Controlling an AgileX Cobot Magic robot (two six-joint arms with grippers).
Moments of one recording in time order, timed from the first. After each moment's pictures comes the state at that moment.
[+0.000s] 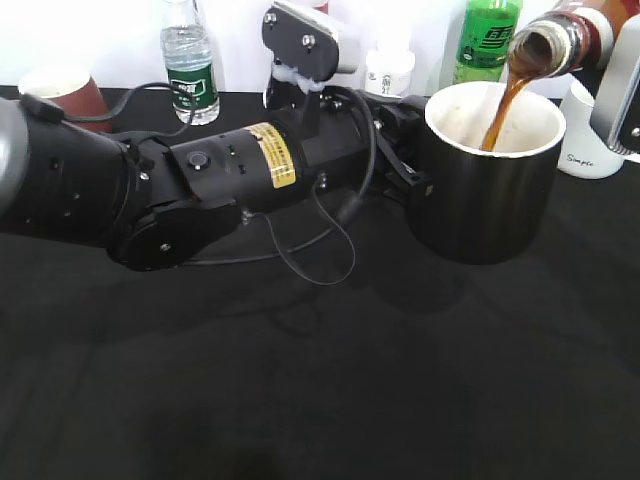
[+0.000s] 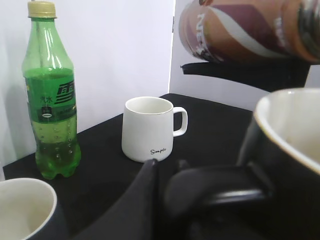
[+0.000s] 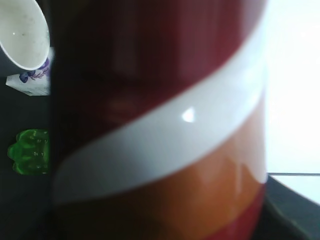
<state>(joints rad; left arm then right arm) -0.78 1.87 -1.01 0.40 -0.79 -0.31 0.04 1.37 -0.70 -0.89 -0.71 -0.75</state>
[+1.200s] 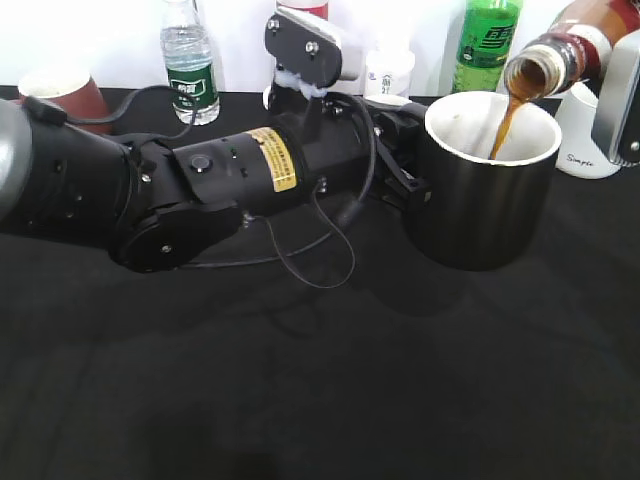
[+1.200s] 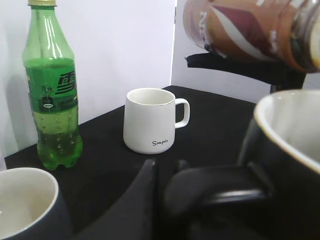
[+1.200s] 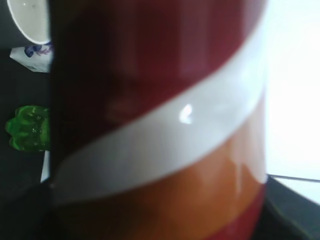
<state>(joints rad) -0.78 1.88 -1.01 0.40 -0.77 -0.31 0.04 1.37 -0.70 -0.88 -0.66 -0.86</state>
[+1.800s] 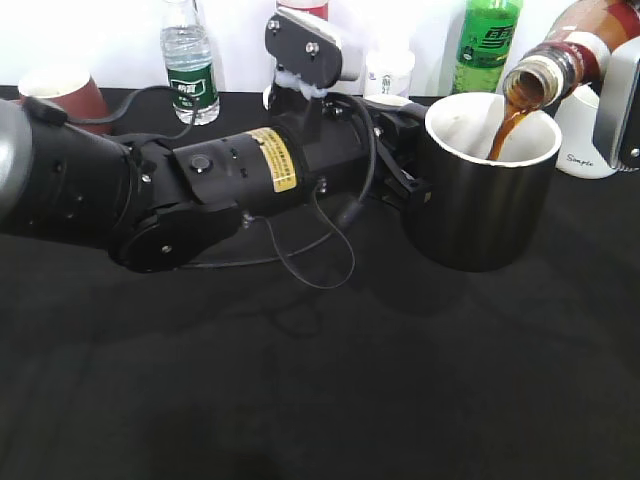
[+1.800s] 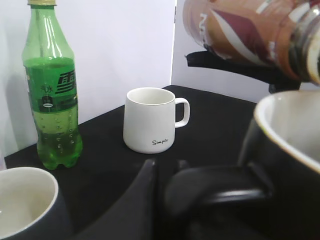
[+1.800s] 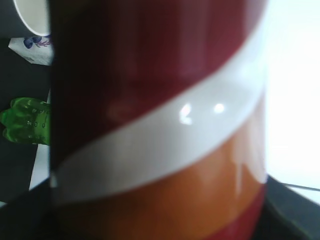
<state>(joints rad) -0.78 1.88 -1.01 0.40 -0.77 -0.31 0.04 1.37 -0.70 -0.88 -0.66 -0.92</state>
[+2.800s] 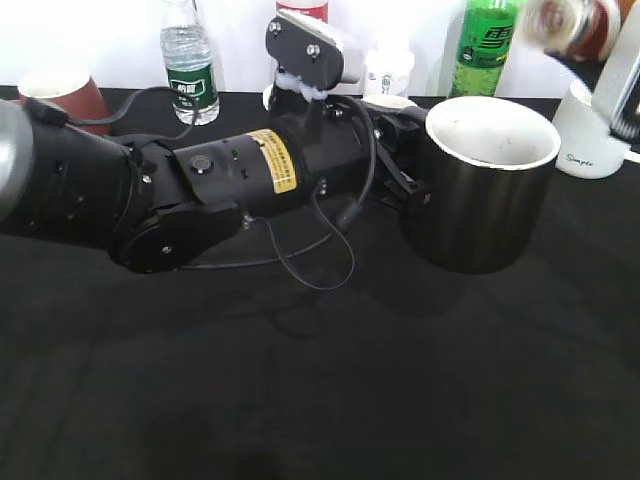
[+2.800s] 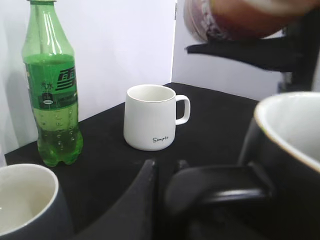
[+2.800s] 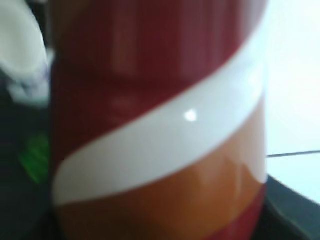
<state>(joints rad) -0.78 1.88 -1.01 0.40 -0.76 -0.31 0.04 1.37 -0.70 -0.89 -0.71 -0.55</state>
